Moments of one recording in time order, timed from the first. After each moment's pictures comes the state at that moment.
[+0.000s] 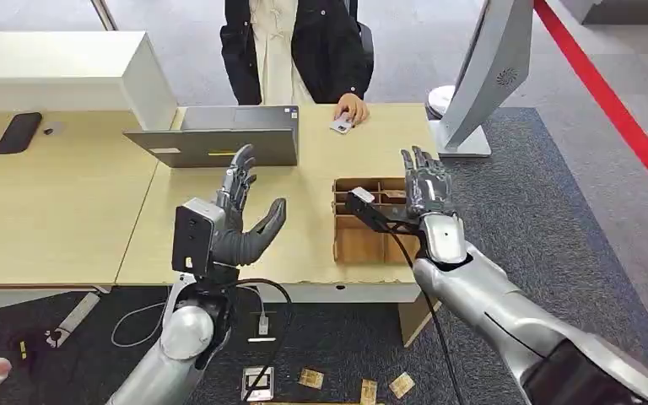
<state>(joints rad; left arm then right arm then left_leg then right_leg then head) -0.36 -0.04 -0.83 -1.54 0.08 0.35 -0.16 -0.90 -0.16 1.03 -0.62 0.86 -0.35 0.49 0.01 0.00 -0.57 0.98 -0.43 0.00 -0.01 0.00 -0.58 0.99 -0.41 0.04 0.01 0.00</state>
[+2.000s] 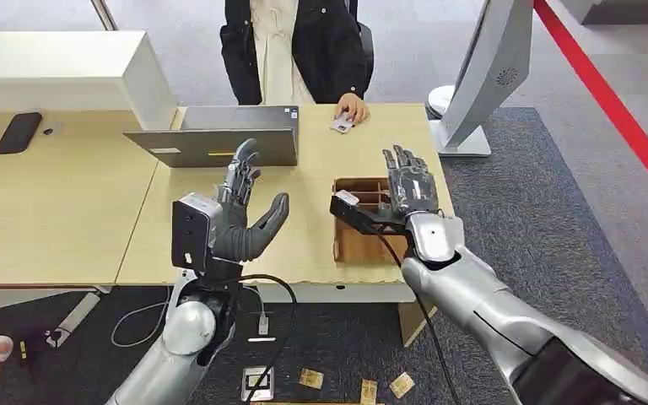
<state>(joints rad) -0.38 -0.06 -0.84 -1.53 0.12 0.37 -0.18 -0.91 -0.11 1.03 -0.61 0.87 -0.31 0.45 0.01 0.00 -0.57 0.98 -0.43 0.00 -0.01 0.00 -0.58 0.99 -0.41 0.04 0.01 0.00</state>
